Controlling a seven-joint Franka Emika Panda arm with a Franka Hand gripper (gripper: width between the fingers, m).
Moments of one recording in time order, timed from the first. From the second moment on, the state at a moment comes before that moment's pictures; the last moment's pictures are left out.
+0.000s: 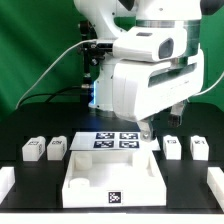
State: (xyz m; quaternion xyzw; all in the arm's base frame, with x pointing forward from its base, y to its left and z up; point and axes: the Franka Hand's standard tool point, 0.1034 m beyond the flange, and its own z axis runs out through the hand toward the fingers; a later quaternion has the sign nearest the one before) arm 0.564 0.055 0.113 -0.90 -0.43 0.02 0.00
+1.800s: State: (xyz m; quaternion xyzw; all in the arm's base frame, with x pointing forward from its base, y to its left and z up) arm 0.481 -0.007 0.072 -0.69 -0.73 0.00 0.00
